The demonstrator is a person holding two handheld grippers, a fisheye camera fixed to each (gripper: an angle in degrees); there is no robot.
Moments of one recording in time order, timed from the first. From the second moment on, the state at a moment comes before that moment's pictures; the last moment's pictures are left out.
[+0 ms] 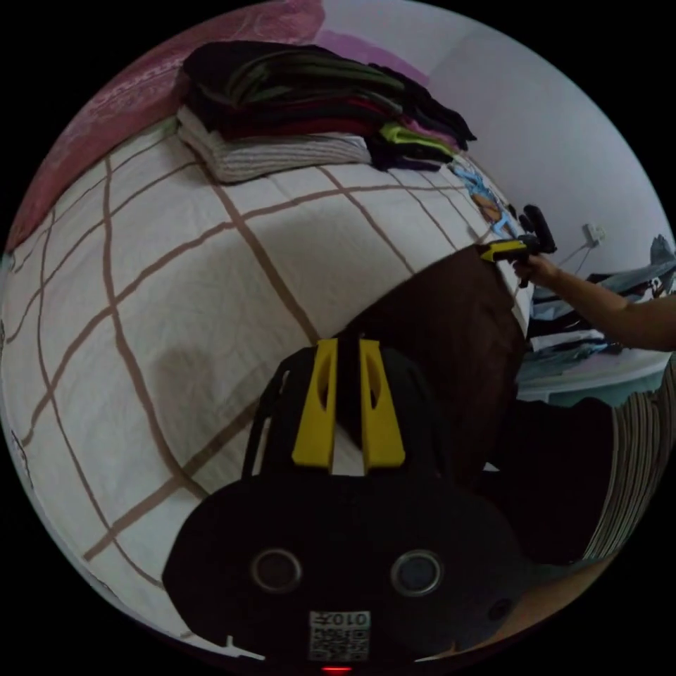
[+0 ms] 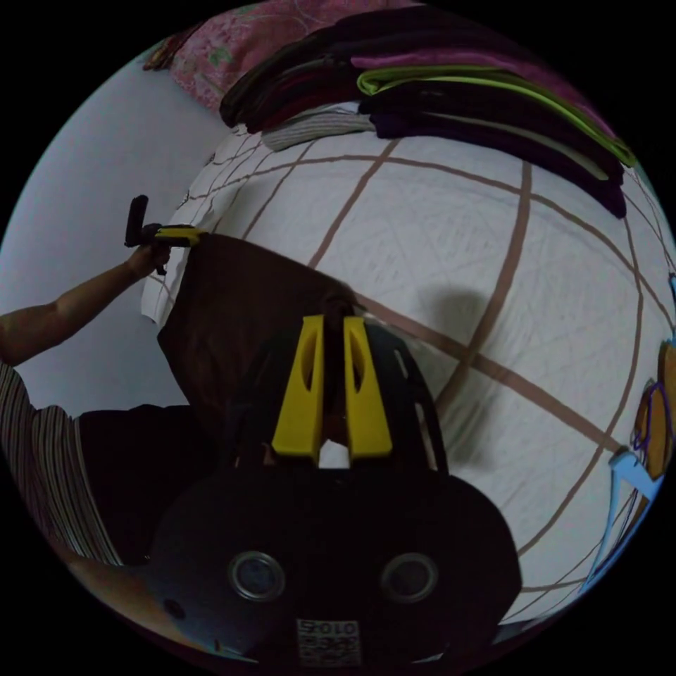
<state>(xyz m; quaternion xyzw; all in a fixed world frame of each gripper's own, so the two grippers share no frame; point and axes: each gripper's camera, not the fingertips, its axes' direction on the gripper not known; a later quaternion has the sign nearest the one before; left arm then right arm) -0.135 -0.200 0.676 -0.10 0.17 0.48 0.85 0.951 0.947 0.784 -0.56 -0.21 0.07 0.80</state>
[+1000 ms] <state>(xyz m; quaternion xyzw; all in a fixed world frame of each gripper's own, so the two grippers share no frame) -0.128 -0.163 0.530 -0.01 0.17 0.50 0.85 0.940 0.904 0.699 -0.49 -0.17 -0.03 0.85</state>
